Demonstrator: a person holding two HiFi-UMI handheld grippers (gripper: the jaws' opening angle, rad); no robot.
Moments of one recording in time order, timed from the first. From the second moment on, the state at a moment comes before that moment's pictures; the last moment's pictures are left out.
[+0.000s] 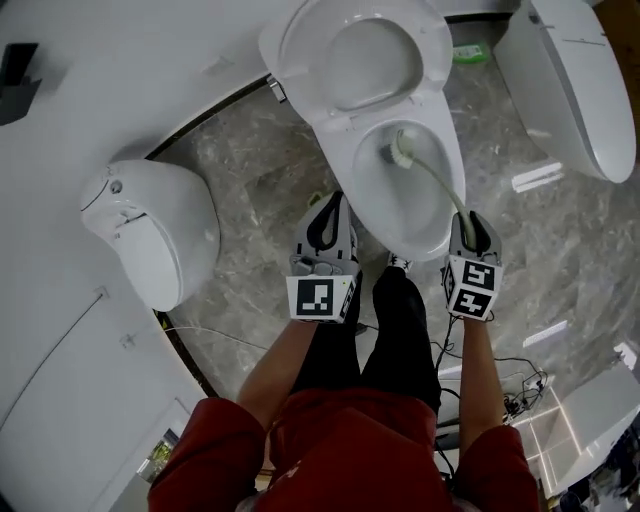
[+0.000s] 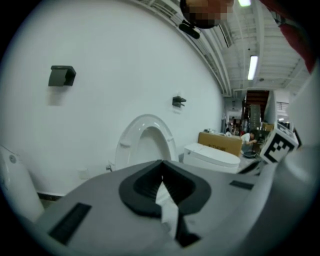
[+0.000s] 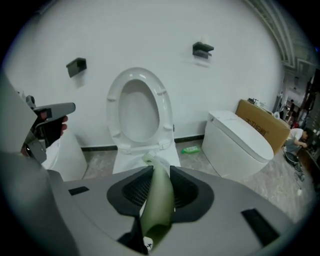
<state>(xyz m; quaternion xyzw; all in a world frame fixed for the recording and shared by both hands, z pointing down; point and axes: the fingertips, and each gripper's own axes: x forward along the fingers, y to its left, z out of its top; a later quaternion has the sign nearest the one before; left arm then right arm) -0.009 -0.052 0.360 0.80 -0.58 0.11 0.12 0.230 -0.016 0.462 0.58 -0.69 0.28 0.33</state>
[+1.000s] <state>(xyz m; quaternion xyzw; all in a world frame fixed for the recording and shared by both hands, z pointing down) -0.112 0.059 -0.022 0.66 -0.75 0.00 -0.04 0.120 -0.028 -0.009 0.51 -0.86 0.02 0.00</state>
